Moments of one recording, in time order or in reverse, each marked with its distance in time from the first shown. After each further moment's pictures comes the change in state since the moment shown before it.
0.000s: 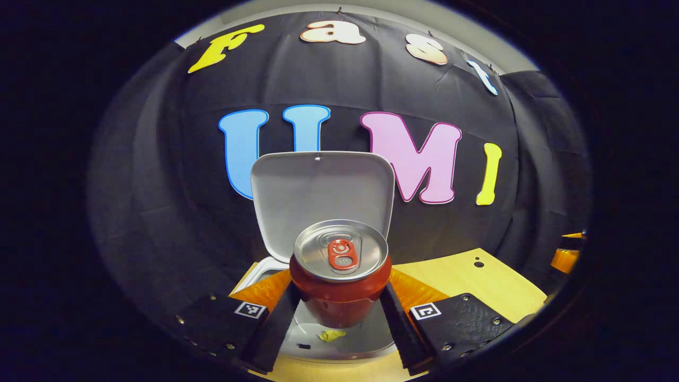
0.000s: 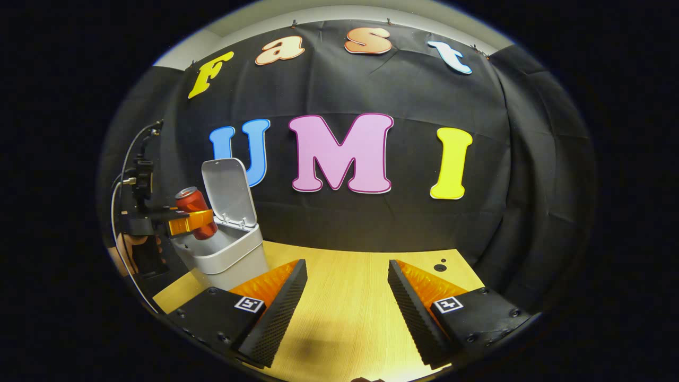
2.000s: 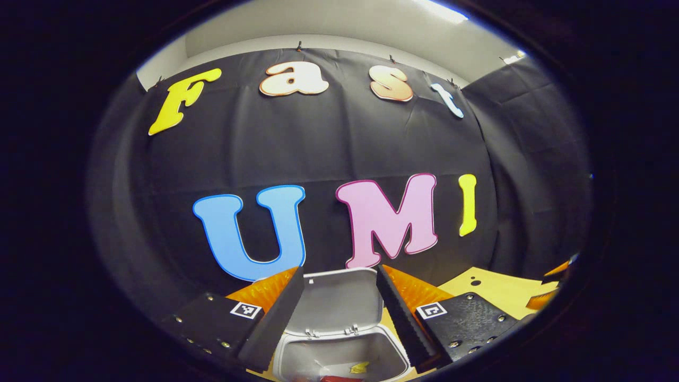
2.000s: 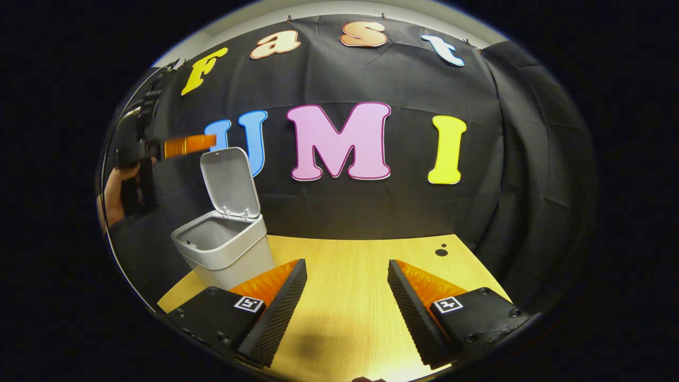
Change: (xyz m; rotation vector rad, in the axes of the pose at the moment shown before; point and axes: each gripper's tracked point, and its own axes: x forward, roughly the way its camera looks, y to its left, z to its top) left arm -0.018 -0.014 0.171 0.157 -0.267 -0.119; right arm -0.008 0.021 -0.033 0.043 0.059 -0.045
